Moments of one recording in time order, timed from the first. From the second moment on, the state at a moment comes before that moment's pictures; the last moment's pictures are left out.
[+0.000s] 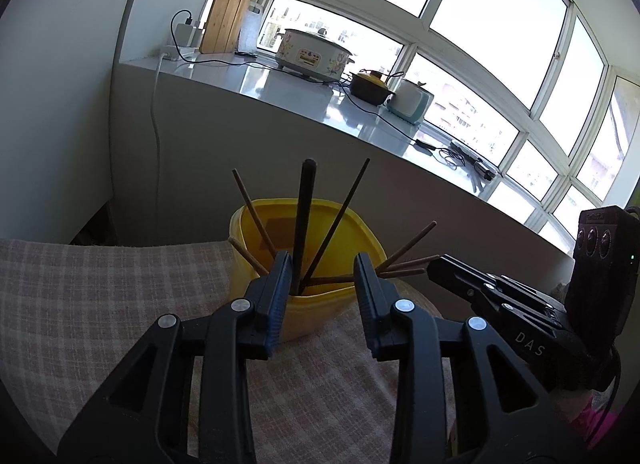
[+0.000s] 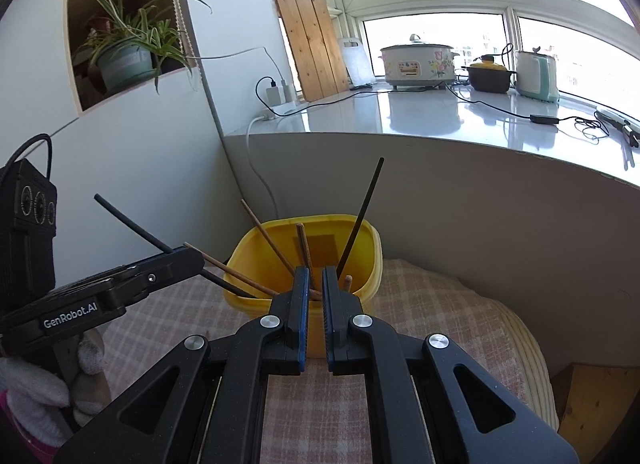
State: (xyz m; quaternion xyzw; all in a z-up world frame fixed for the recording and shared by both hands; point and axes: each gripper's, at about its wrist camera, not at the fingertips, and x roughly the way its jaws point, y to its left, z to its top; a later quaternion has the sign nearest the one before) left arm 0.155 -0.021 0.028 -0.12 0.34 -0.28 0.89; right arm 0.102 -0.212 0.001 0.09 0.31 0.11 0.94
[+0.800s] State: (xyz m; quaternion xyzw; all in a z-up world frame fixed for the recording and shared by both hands) left arm 0.081 0.061 -0.039 -0.11 0.41 -0.21 0.88; right arm 0.058 -0.208 -0.047 0.10 0.35 0.14 0.92
